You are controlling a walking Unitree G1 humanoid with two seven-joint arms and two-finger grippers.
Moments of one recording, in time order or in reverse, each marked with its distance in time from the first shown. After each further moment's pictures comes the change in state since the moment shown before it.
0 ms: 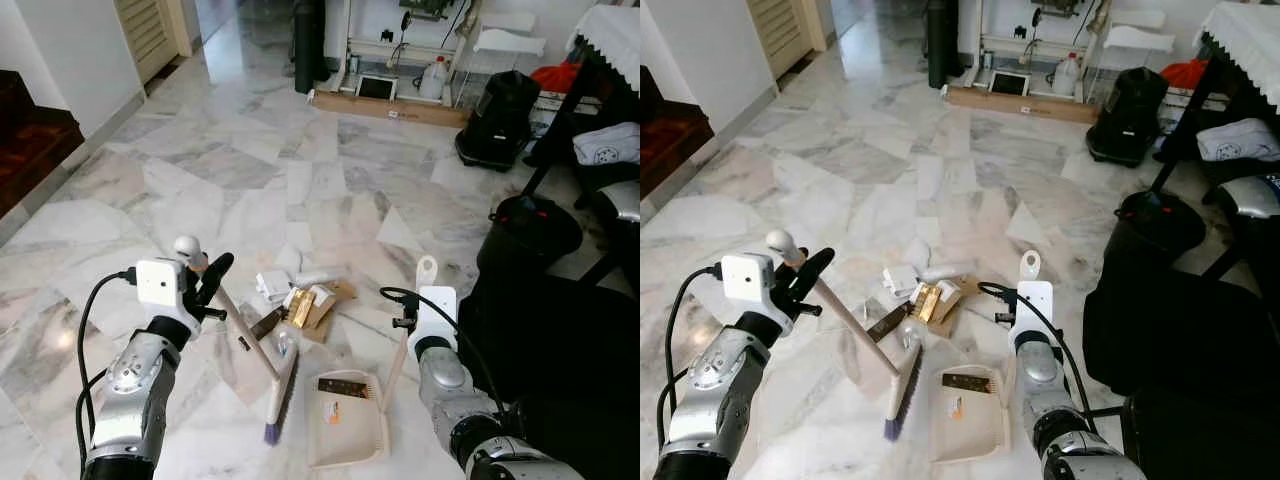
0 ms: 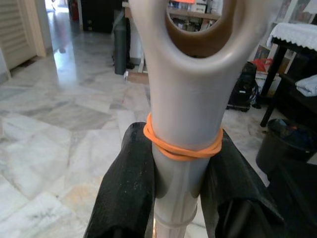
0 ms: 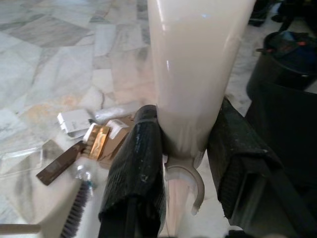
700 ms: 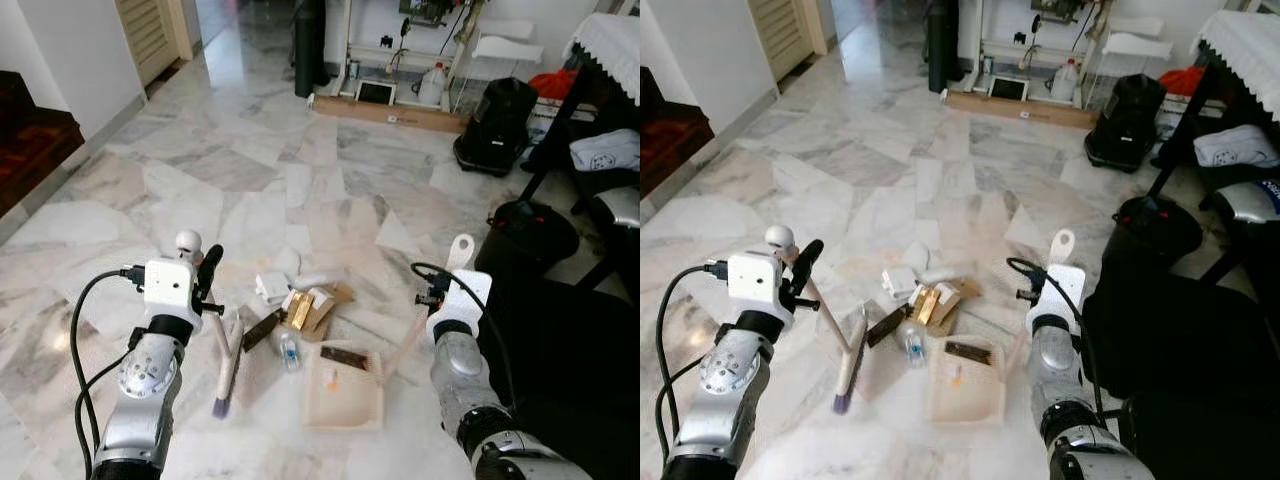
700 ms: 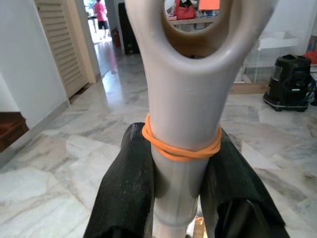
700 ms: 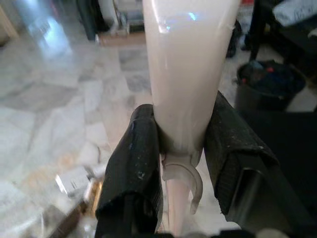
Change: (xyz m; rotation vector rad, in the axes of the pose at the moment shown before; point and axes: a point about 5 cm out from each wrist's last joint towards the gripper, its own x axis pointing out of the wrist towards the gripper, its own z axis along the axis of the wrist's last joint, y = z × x) left arm -0.002 -0.003 -0.004 0.205 -0.039 0.149; right arm 0.003 -0.014 0.032 0.172 -0.204 -0.095
